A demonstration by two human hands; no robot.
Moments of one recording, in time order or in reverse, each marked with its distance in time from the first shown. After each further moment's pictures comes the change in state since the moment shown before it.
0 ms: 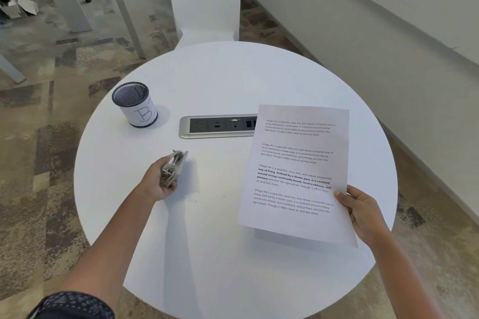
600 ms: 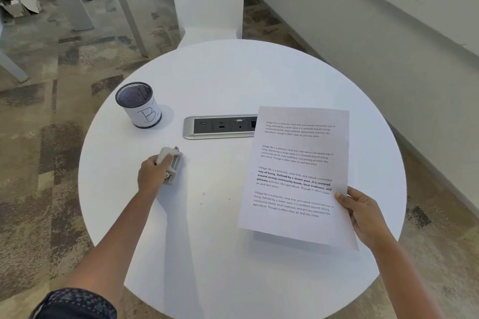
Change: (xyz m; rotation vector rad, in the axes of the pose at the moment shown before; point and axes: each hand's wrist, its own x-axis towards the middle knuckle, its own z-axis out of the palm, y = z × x) left_hand 0.007 0.006 -0.010 0.582 0.314 0.520; right_hand 0.009 0.007 0.008 -0.018 -0.016 0.025
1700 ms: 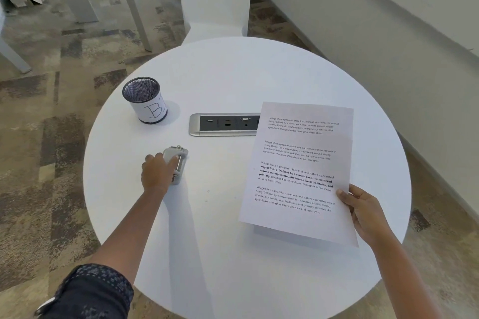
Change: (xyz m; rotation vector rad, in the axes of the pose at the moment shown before) left_hand 0.005 -0.004 0.006 0.579 0.107 0.068; right_hand 0.005 -0.005 0.013 0.036 0.027 -0.013
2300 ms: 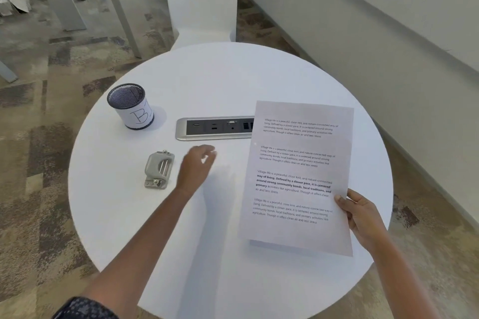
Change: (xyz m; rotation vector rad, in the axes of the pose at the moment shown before) left_hand -0.054 0.080 0.019 -0.419 -0.135 0.435; right_hand -0.014 -0.003 -0.027 -0.083 0.011 -0.013
